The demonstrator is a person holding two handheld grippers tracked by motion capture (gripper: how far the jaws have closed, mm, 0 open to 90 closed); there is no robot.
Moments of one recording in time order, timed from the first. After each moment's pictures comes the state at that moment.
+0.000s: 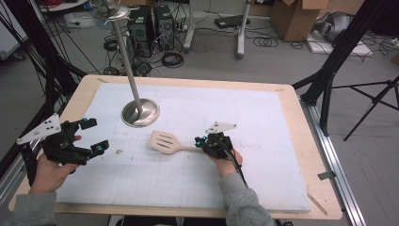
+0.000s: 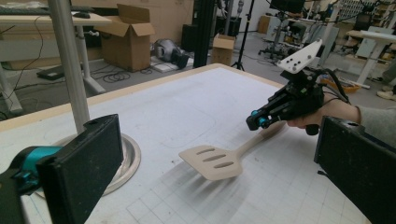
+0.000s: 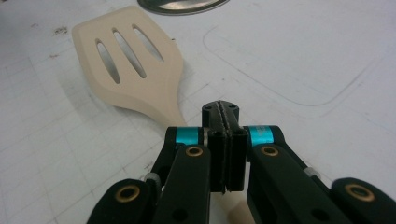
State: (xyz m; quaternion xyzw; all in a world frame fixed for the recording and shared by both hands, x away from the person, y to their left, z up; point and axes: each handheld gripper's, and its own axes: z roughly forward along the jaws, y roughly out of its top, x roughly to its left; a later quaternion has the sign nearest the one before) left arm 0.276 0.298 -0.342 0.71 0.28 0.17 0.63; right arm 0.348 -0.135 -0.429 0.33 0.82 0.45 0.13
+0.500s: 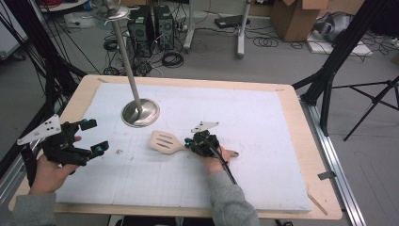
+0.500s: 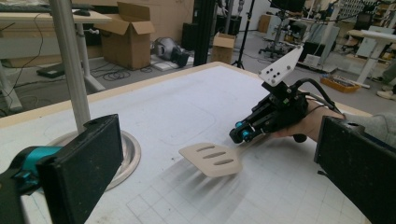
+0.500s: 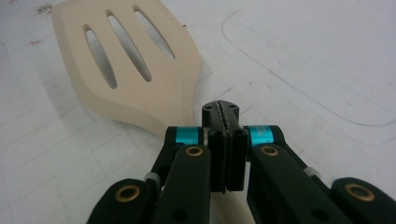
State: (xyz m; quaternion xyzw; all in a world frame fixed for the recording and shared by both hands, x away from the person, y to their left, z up) left arm 0.275 0.300 -0.345 0.71 0.28 0.17 0.63; right arm 0.362 -0.098 -0.444 0.33 0.84 0.41 0.12
